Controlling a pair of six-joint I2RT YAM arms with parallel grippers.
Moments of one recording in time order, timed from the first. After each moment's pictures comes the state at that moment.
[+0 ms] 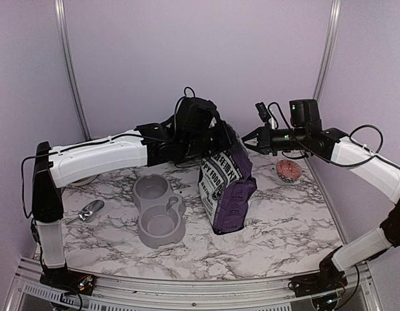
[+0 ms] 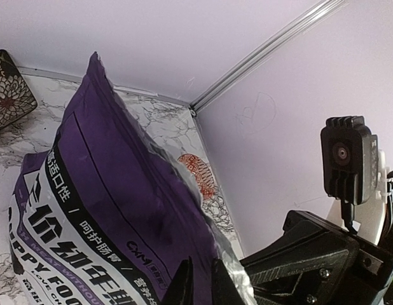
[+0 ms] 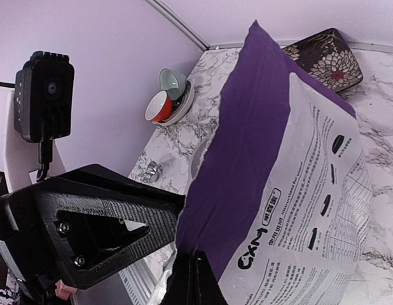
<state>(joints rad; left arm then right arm) -1.05 1.97 1.87 -0.25 -0.24 -0.90 0.46 1.37 1.23 -0.31 -0.66 0.52</state>
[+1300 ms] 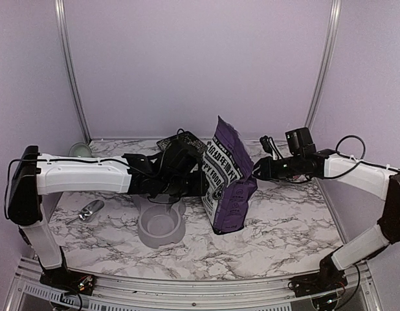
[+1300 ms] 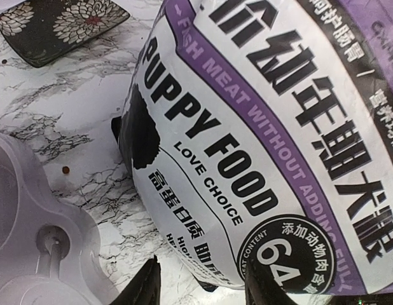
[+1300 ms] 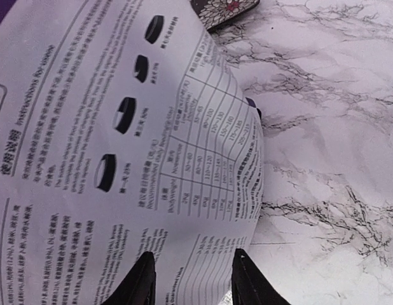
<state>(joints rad) -1.06 1.78 1.39 -0.34 -0.27 -0.78 0.38 1.38 0.97 -0.33 -0.49 0.31</state>
